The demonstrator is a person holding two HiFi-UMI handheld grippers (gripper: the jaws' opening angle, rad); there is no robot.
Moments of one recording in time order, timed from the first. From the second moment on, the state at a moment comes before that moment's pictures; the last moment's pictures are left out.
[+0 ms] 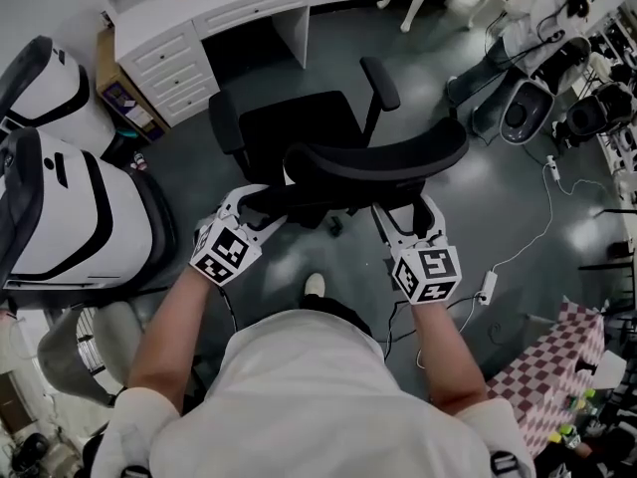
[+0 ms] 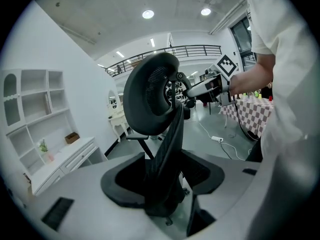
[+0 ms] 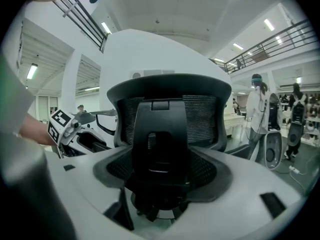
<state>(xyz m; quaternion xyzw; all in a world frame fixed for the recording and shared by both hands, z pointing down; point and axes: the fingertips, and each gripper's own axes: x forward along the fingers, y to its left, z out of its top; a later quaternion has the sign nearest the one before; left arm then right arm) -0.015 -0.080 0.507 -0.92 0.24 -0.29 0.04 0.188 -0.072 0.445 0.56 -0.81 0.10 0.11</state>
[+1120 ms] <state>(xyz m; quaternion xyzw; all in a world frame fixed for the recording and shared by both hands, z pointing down) -0.008 -0.150 0.512 -0.92 0.27 -0.29 0.02 0.193 -0.156 0.446 0.52 -0.84 0.09 0.11</state>
